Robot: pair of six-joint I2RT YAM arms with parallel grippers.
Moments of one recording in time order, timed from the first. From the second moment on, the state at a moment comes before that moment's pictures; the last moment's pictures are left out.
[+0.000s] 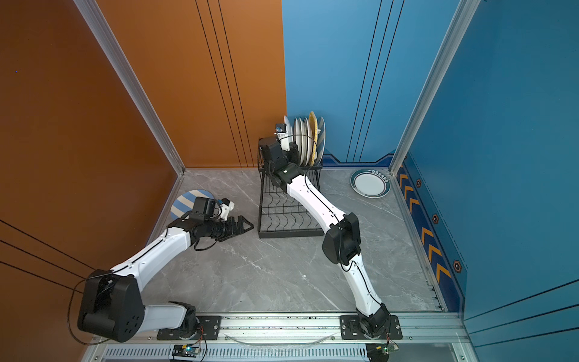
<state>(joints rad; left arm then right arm) -0.22 1.34 0.87 -0.48 0.52 -0.47 0.67 2.28 2.39 -0.37 0.99 0.08</state>
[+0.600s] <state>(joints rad) -0.22 1.34 0.87 -0.48 0.51 -0.47 0.69 2.29 2.39 -0.38 0.98 0.09</state>
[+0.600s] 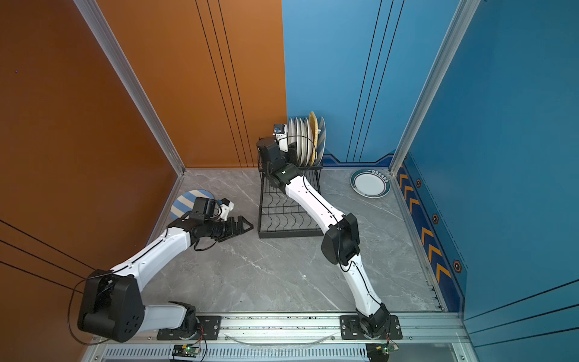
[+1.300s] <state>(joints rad) -0.22 1.34 0.87 -0.48 0.50 -0.46 0.75 1.83 2.07 -0.57 0.88 0.26</state>
